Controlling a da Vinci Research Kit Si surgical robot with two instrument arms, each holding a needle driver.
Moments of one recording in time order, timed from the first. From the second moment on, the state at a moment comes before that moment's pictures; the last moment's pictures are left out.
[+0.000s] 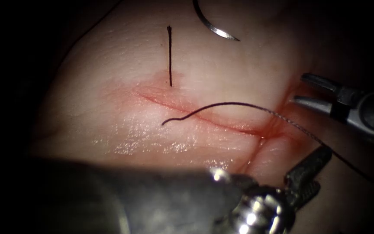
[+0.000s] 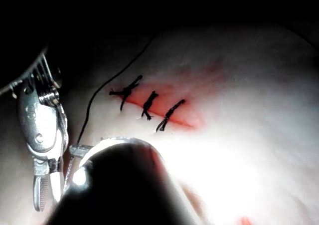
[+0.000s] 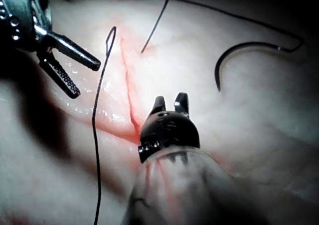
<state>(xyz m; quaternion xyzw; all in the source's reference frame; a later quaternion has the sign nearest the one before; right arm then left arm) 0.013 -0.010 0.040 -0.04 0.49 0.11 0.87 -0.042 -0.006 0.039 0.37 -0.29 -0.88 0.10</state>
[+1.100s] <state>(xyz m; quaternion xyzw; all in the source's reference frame) 0.013 -0.010 0.040 -0.02 0.51 0.10 0.86 -0.041 -0.006 0.040 0.44 -0.25 -0.82 0.26</state>
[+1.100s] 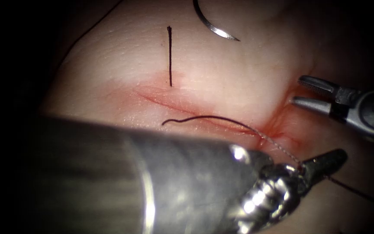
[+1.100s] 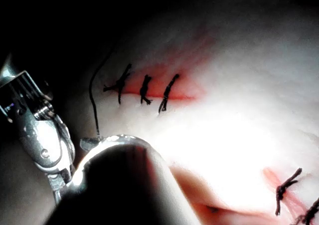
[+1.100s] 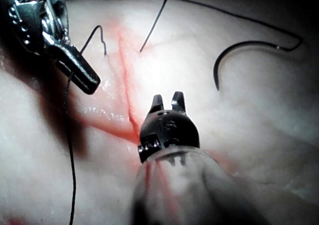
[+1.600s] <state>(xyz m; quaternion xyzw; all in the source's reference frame) 0.019 -0.012 0.039 0.01 0.60 -0.03 0.80 -0.033 -0.007 0.039 0.51 -0.12 -0.80 0.30</state>
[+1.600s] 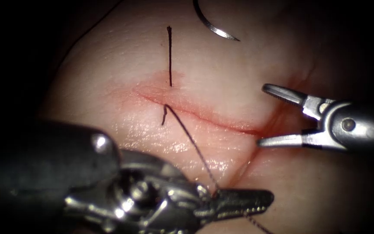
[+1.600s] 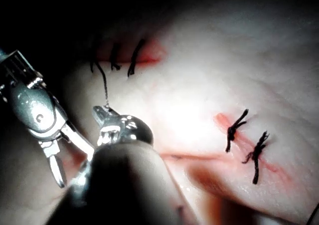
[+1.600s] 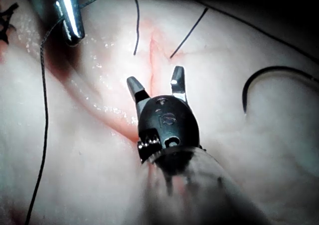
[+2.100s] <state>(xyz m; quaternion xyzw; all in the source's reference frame) 0.028 -0.014 0.035 -0.08 0.64 -0.15 0.75 -0.029 -0.007 0.039 0.52 -0.08 -0.80 0.28</state>
